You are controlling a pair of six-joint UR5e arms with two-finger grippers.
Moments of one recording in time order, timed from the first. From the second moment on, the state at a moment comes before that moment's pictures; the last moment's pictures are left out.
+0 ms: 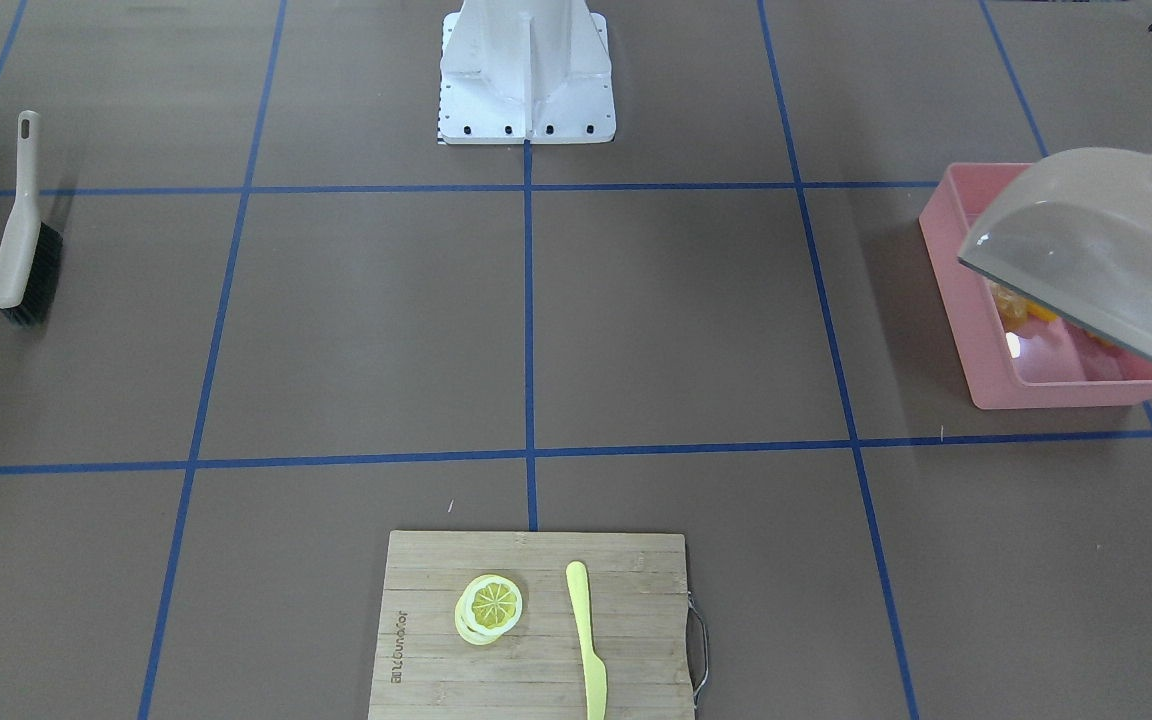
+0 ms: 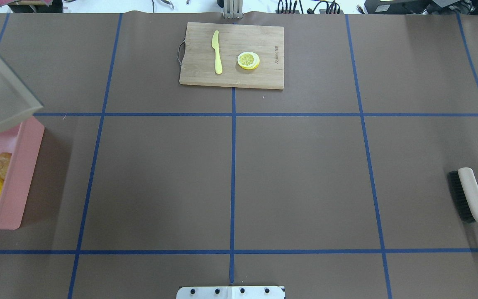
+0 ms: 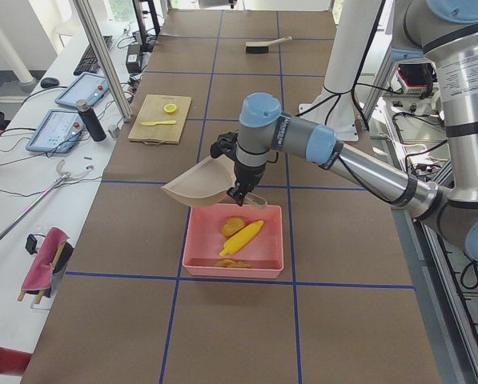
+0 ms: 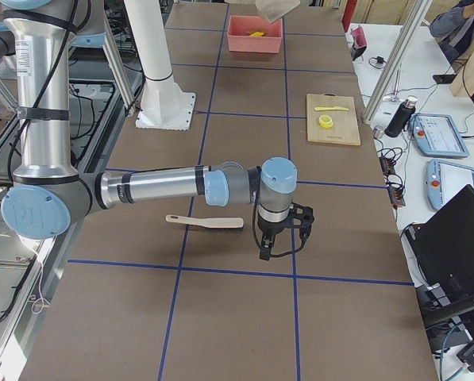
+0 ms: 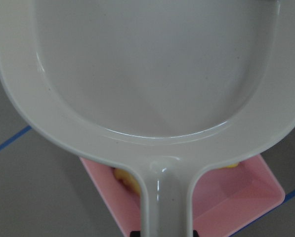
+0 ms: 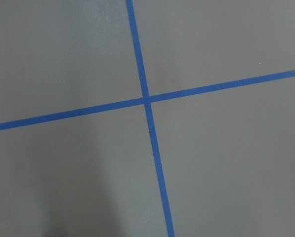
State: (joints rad) left arm -1.34 -1.45 -2.20 -1.44 -2.32 0.44; right arm 1.50 -1.61 1.75 -1.63 2.26 0.30
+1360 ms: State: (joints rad) left arm -0.83 -1.91 -1.72 -1.66 -2.31 0.60; right arm 1.50 -1.61 1.72 -1.52 2.26 0.31
